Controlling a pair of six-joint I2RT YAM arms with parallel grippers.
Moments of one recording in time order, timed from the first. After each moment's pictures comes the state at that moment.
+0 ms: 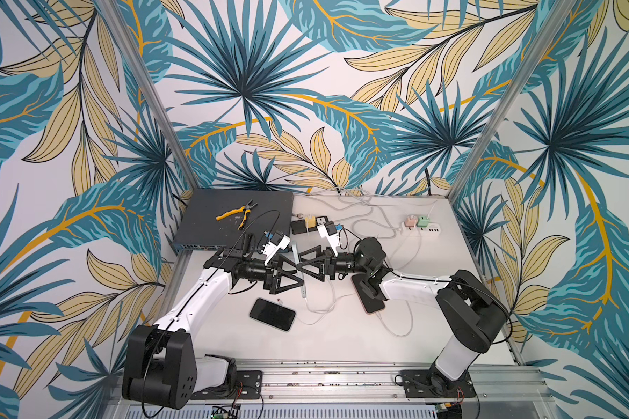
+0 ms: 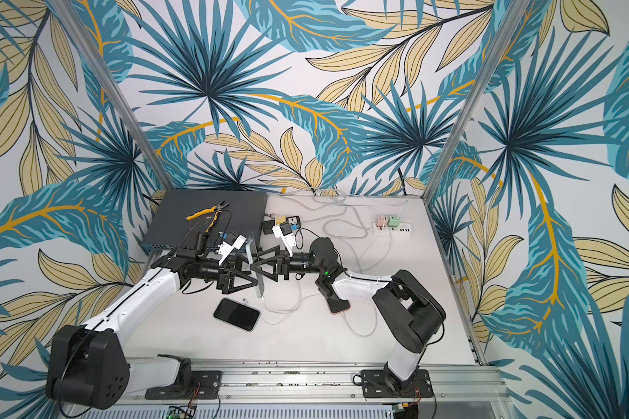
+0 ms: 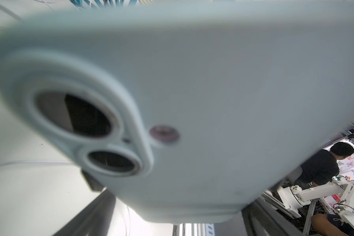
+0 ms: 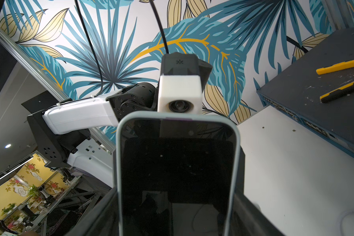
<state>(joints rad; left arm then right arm) -0.15 1.30 0.88 -0.53 1.37 0.25 0.85 1.73 0.91 1.01 -0.84 0.81</state>
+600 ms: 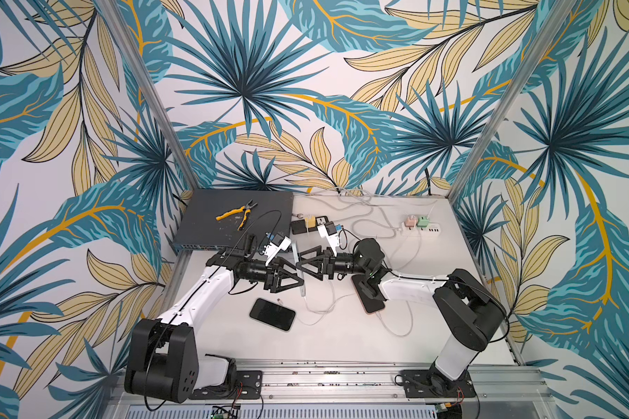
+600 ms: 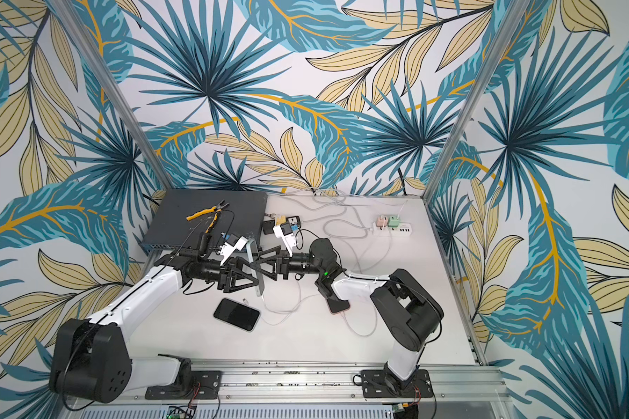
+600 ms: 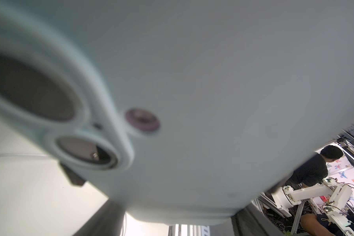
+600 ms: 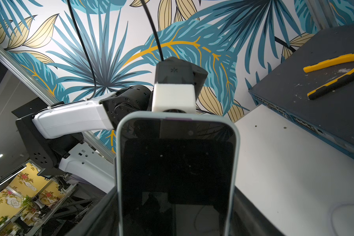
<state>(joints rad) -0.16 1.33 0.88 -0.57 1.38 0.26 0.85 1.74 0.90 1.01 -0.80 0.82</state>
